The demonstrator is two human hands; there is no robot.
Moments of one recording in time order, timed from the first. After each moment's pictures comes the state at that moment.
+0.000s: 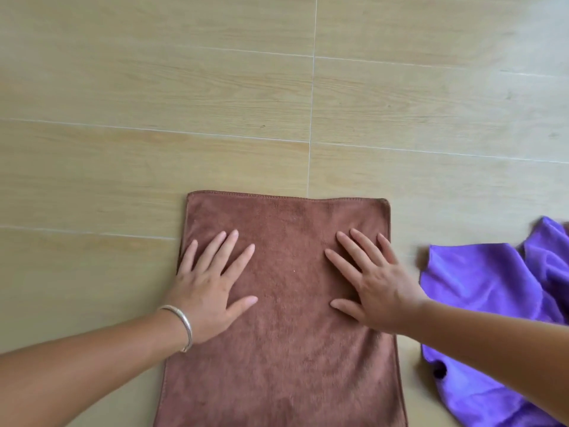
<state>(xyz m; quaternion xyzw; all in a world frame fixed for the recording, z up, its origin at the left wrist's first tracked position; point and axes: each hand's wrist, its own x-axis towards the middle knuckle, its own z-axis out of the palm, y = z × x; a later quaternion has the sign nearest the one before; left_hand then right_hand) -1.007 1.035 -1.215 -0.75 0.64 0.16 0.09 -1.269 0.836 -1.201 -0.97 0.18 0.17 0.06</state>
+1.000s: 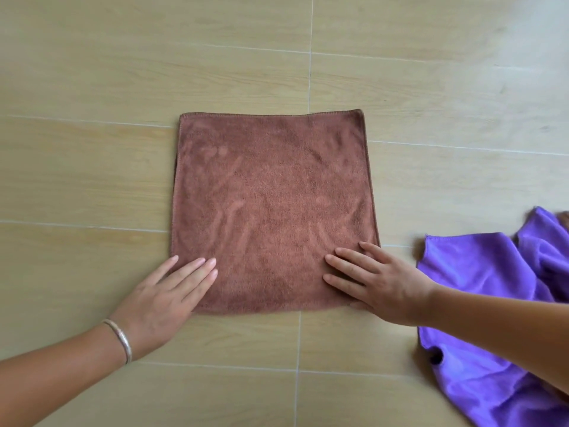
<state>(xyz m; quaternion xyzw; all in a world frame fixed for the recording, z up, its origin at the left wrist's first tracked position) -0.973 1.084 -1.193 -0.65 0.74 0.09 0.13 -1.289 0.821 -1.207 -0.99 -0.05 0.13 -0.04</state>
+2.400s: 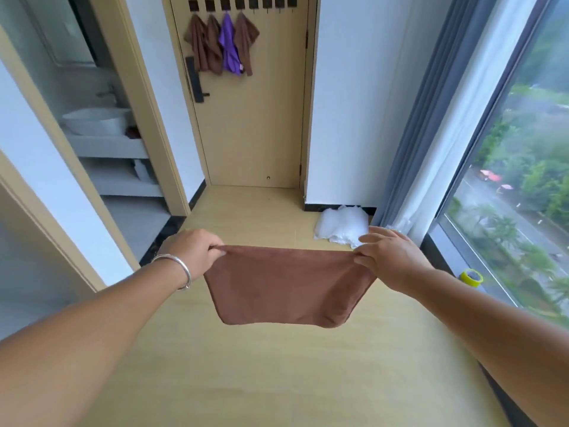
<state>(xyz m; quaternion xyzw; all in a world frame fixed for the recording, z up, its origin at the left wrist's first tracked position) -0.898 0.894 -0.202 -0.86 0.50 0.01 -0.07 -1.213 0.683 -0.217 -0.95 0.32 -0.02 -0.04</state>
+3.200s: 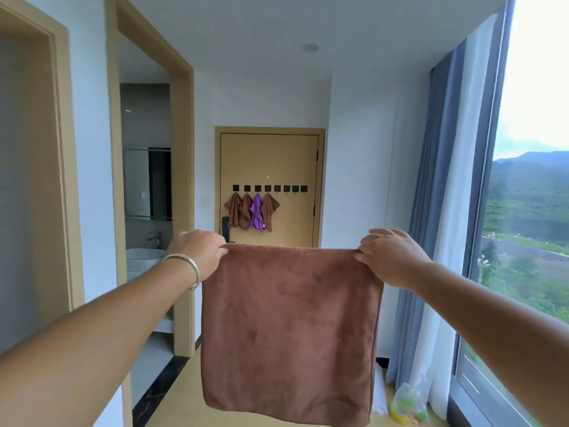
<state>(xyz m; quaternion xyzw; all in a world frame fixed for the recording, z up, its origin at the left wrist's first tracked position) -0.885 0.985 0.122 -0.82 0.47 -0.30 -0.09 -1.184 0.774 0.134 -0.90 0.33 -0.16 -0.22</state>
